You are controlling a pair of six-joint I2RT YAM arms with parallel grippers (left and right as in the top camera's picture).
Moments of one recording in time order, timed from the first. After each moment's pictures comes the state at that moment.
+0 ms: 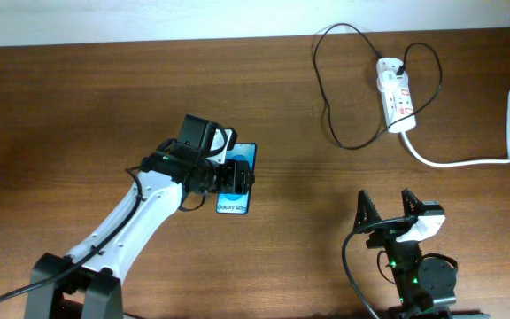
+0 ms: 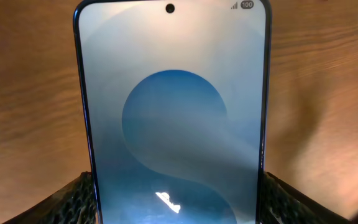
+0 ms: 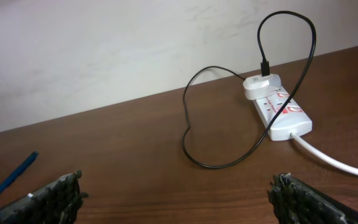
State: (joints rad) left arm -0.38 1.59 1.06 -0.60 0.35 -0.30; right arm 0.08 0.01 0.01 -0.08 -0.02 0.30
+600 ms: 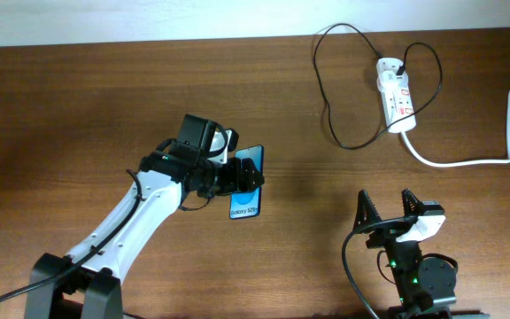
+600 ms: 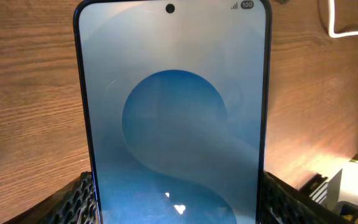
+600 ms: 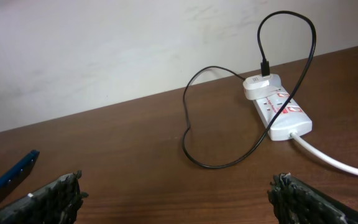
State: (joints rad) left arm -0.38 1.59 1.06 -0.60 0.49 -0.43; right arm 0.08 0.01 0.01 -0.08 -0.02 0.30
